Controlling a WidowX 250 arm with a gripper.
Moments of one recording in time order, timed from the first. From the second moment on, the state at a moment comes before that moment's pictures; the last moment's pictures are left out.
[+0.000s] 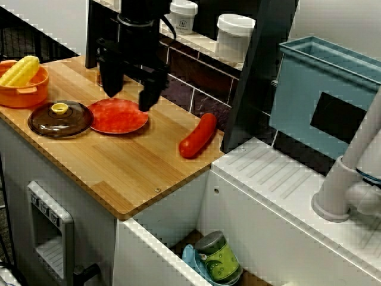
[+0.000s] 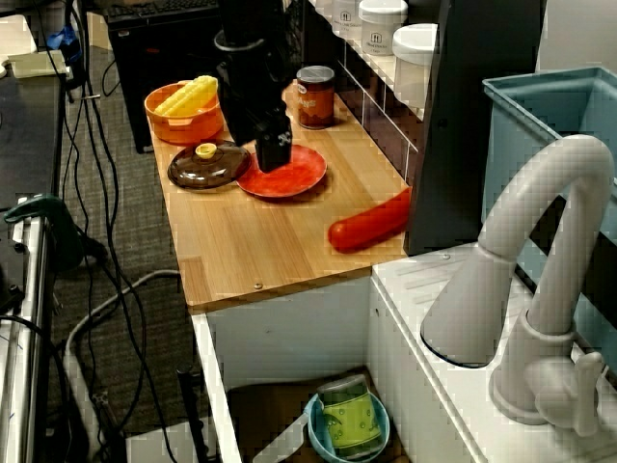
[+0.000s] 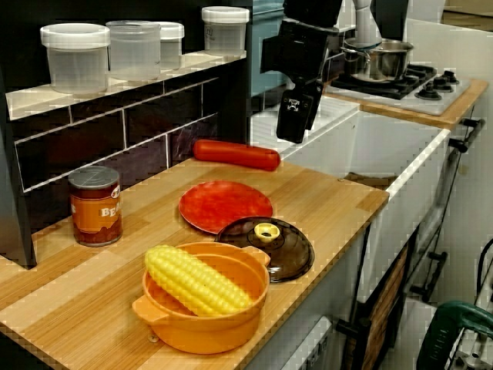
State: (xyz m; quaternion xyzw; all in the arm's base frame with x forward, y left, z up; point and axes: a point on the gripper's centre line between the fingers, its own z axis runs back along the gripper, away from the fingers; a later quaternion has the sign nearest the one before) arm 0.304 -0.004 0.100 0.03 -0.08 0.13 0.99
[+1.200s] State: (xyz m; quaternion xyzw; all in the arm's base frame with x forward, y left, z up) arm 0.381 -0.048 0.060 0.05 -0.09 0.16 0.98
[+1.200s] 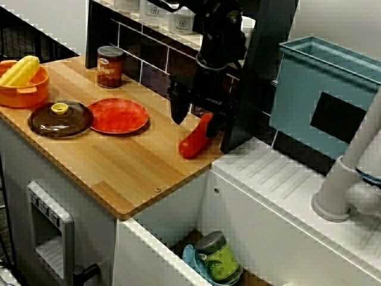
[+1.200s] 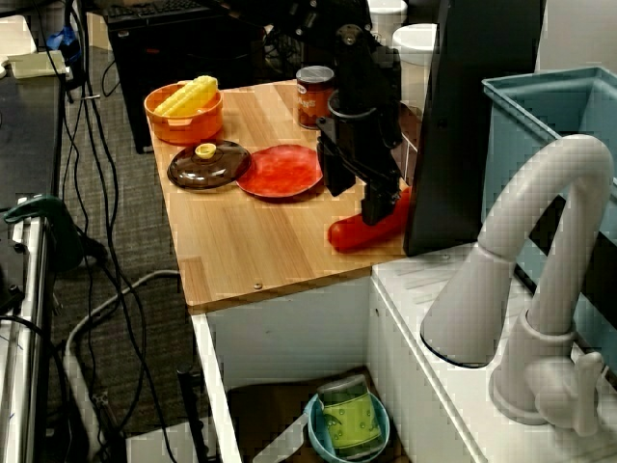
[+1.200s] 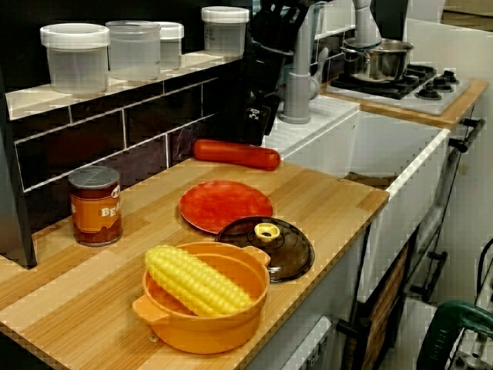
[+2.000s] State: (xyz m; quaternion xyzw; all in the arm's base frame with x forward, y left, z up) arm 0.389 -0.049 0.043 0.06 -0.08 0.16 0.98
